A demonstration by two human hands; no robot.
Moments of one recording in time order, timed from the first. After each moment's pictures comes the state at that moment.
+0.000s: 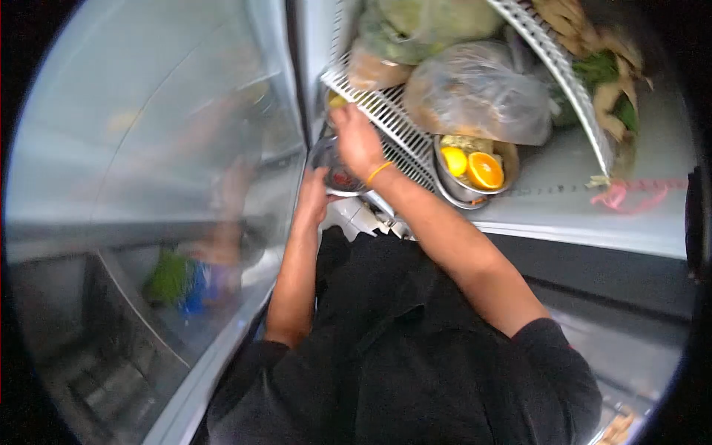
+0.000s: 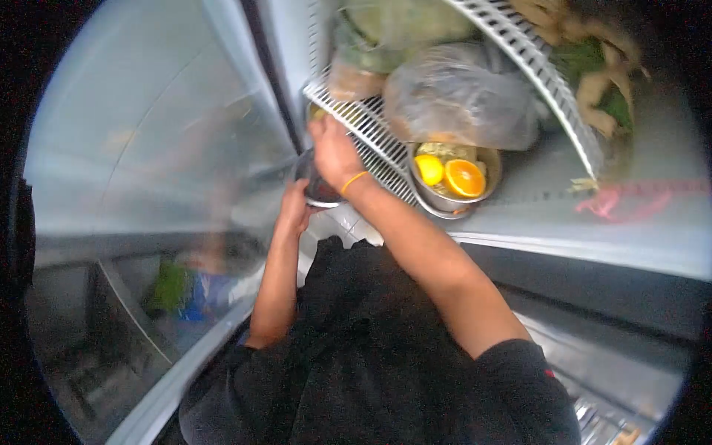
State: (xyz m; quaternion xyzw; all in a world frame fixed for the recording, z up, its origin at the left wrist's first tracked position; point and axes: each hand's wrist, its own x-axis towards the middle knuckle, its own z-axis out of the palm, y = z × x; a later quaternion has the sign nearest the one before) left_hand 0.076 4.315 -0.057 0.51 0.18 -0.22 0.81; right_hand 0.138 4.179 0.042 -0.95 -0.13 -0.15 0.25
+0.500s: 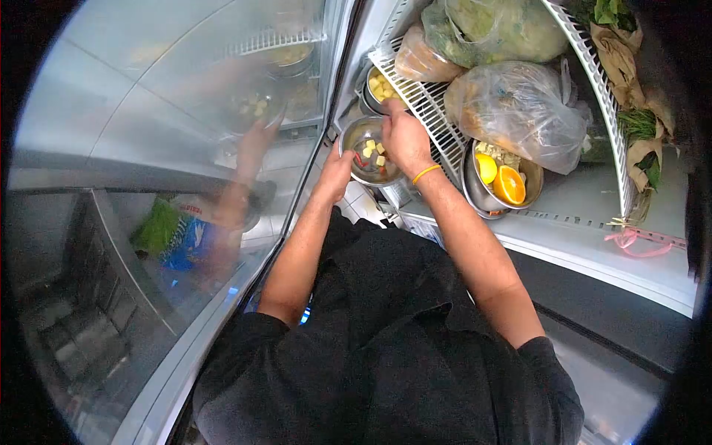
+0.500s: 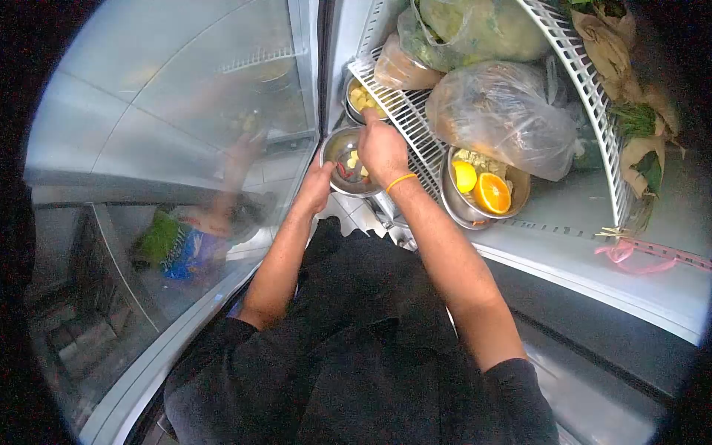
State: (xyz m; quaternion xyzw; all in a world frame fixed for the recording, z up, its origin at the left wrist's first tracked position) left_hand 0.067 4.308 -0.067 0.54 0.12 -0.13 0.82; right_hand 0.120 4.157 0.054 -0.97 -0.07 -0.03 0.24
